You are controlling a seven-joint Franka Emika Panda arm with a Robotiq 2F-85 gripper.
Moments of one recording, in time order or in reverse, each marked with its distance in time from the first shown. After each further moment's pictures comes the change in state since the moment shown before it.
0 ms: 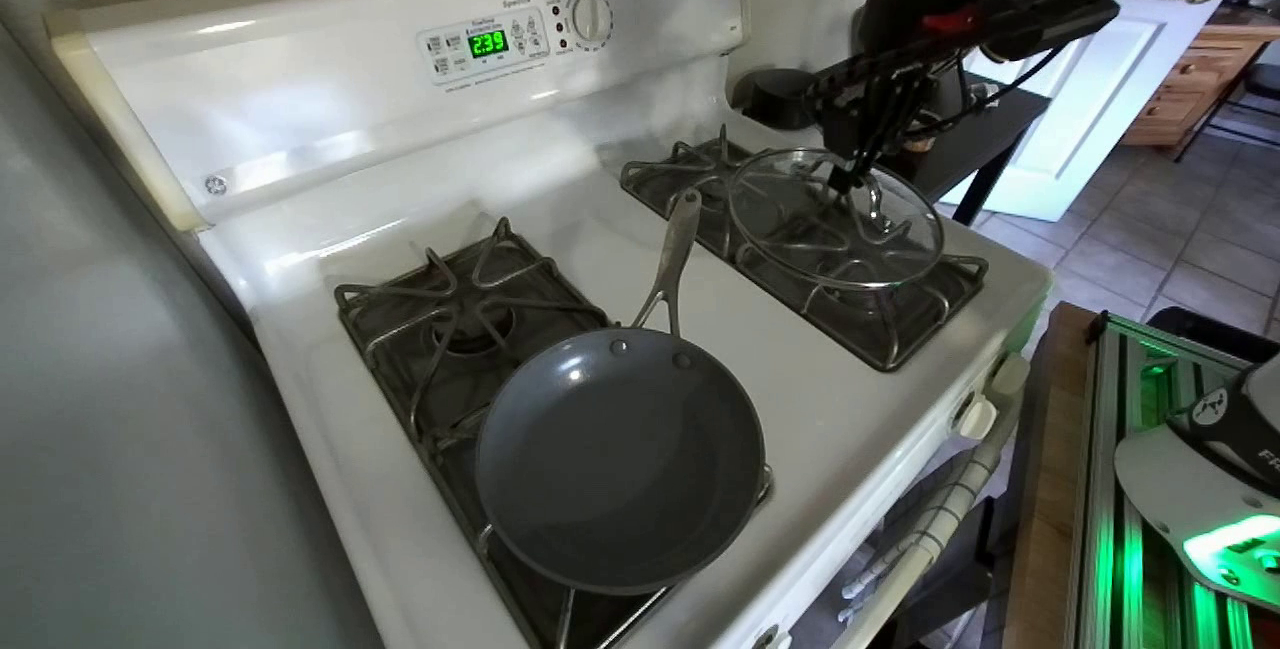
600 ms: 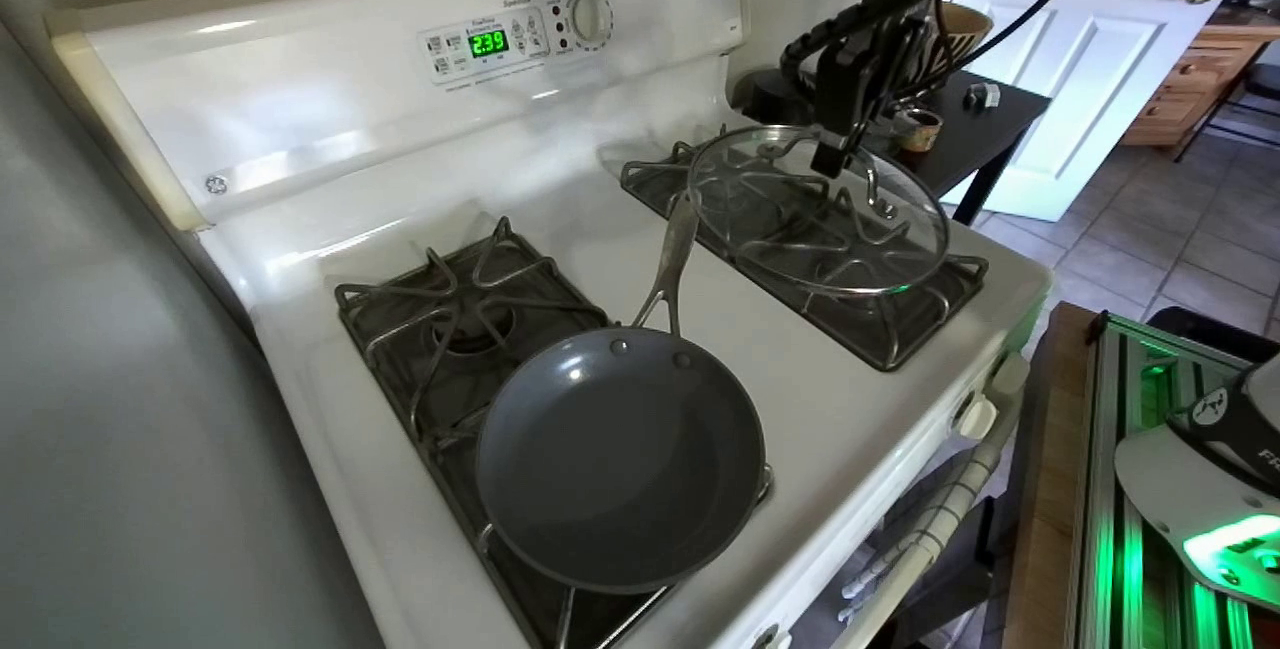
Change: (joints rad) arm 0.115 -0.034 0.065 0.126 0.032 -0.128 -0.049
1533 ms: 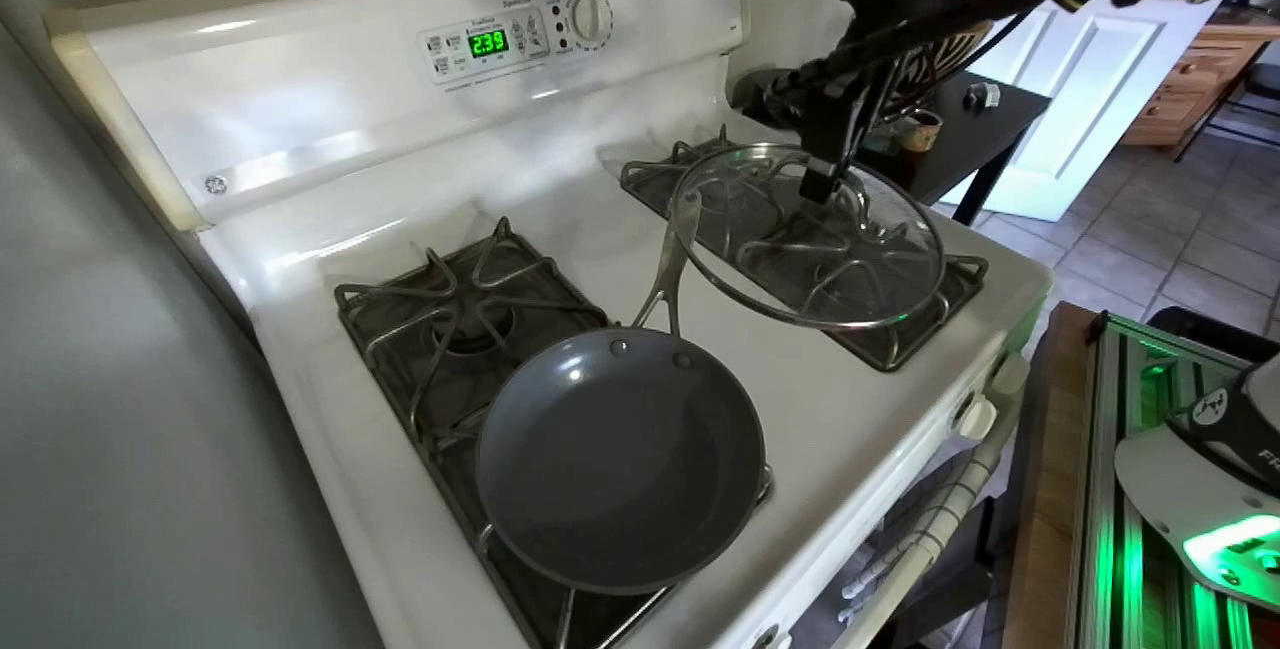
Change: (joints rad) arm 0.018 0.033 0.054 0.021 0.001 0.004 -0.007
